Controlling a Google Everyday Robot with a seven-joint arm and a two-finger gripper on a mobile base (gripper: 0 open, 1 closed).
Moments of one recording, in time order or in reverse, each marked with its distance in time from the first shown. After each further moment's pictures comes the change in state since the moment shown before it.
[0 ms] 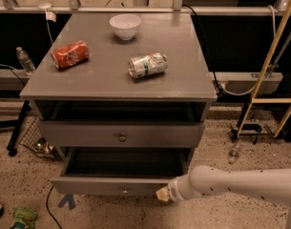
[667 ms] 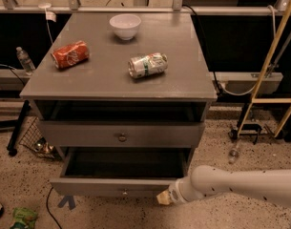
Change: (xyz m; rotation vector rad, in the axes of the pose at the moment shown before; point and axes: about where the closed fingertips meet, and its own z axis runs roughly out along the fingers) arm 0.014 0.006 -0.007 -0.020 0.044 0.024
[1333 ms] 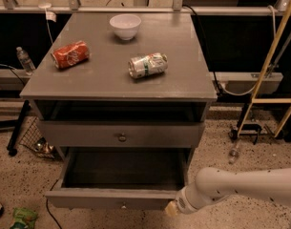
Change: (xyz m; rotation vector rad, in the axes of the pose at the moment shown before) arm 0.051 0.002 -0.021 0.014 0.161 0.052
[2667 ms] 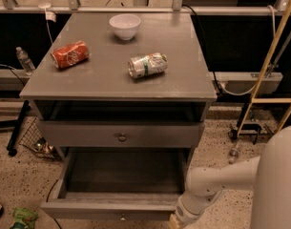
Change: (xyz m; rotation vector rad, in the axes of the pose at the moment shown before) arm 0.054 0.009 0.006 0.035 0.272 0.066
